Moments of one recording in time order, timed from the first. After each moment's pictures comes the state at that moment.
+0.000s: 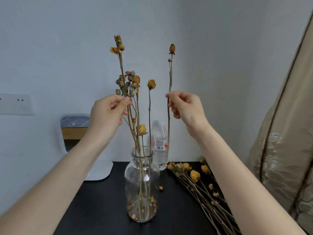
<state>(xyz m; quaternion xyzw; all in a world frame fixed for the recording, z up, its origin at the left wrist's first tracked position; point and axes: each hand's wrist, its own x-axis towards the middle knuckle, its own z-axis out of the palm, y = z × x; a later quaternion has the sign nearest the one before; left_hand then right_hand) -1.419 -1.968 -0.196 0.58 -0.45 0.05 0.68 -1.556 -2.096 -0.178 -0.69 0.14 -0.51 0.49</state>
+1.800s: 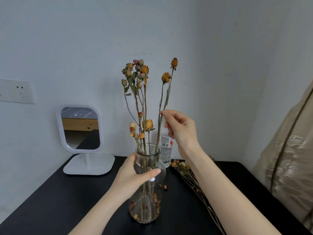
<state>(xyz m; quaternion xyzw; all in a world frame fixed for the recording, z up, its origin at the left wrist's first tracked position) -1.416 -1.992 -0.349 0.67 -0.44 -0.19 0.56 -1.518 -2.100 -0.245 -0.66 0.14 -0.50 0.55</state>
